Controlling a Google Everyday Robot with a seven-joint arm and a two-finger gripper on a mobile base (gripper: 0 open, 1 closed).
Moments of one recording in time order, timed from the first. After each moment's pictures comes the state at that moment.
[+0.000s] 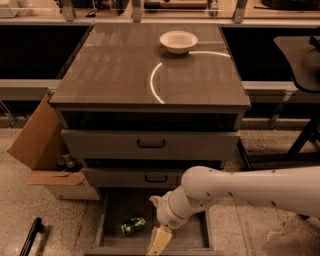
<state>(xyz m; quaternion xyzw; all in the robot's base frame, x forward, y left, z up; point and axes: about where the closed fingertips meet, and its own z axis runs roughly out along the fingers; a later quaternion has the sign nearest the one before) 0.382 0.028 0.524 -0.63 0.70 0.28 0.17</state>
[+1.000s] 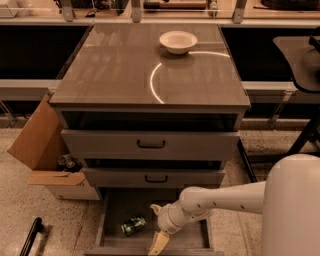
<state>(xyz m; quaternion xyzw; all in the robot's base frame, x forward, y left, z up) 0.431 0.033 0.347 -0.64 0.68 0.28 0.21</state>
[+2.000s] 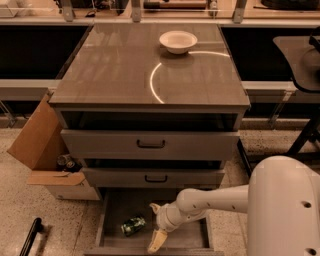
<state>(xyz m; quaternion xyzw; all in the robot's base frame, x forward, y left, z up) 0.457 0.037 0.301 -0.64 0.68 0.27 0.22</state>
